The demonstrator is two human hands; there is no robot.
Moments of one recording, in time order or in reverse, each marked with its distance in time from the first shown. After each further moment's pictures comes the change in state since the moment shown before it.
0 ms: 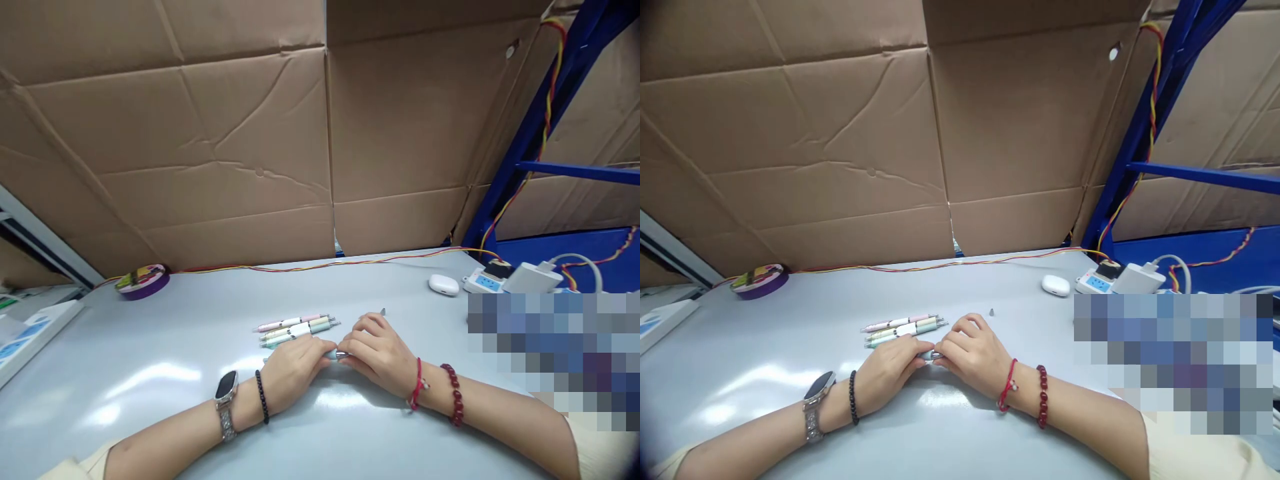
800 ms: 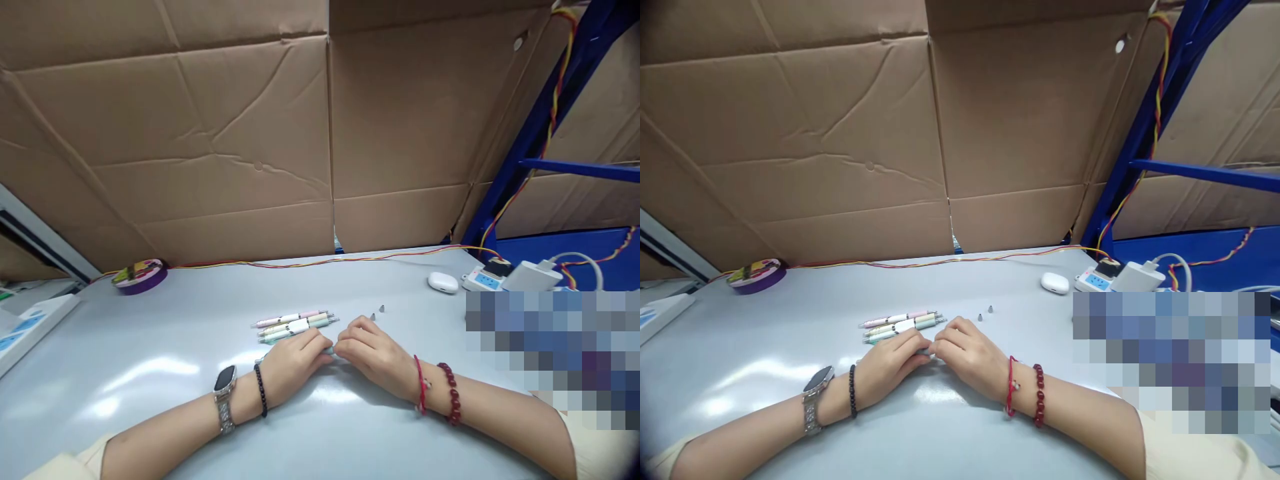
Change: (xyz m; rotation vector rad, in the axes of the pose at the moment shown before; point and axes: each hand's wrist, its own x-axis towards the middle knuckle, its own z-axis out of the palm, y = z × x) left_hand 0.003 0.001 -0.001 0.022 -0.063 -0.048; right_hand 0.002 -0.005 -0.001 0.166 0.025 0.015
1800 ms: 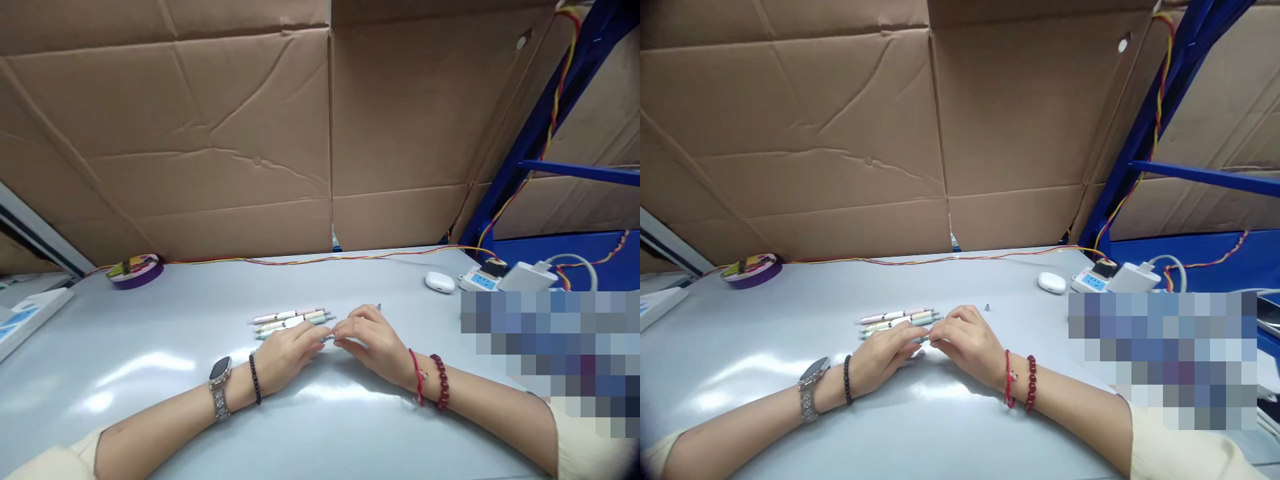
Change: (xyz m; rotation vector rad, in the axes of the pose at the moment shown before) left_hand -0.001 -0.012 0.003 -0.054 0.098 0.050; right_hand 0.001 0.010 0.001 0.042 0.161 0.034
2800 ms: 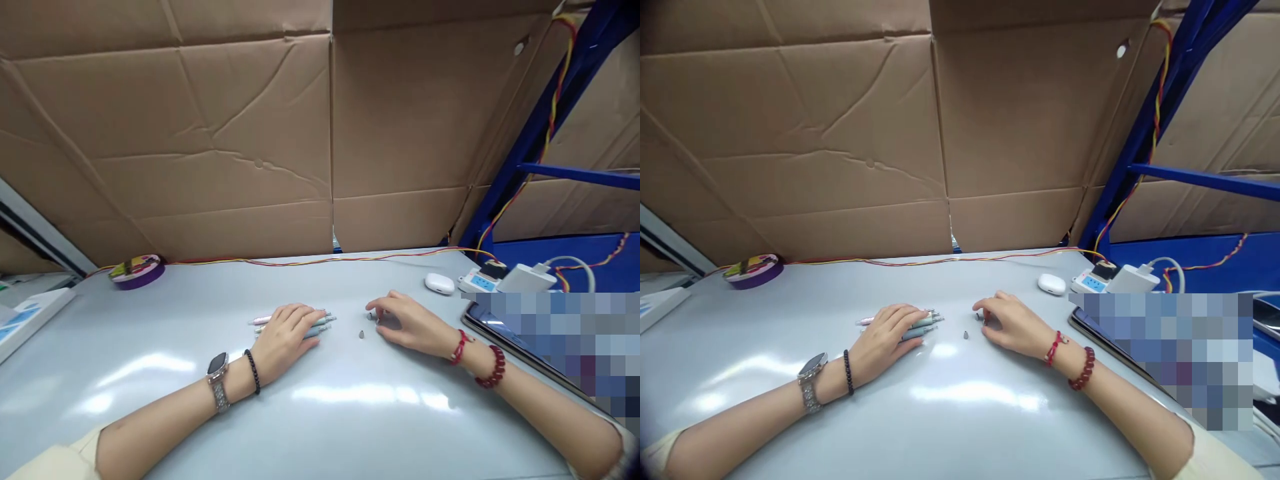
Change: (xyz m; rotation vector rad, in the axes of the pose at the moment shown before) left_hand 0.007 -0.009 -0.005 0.158 -0.001 -0.029; right_hand -0.013 0.043 -0.064 -0.170 -0.505 0.334
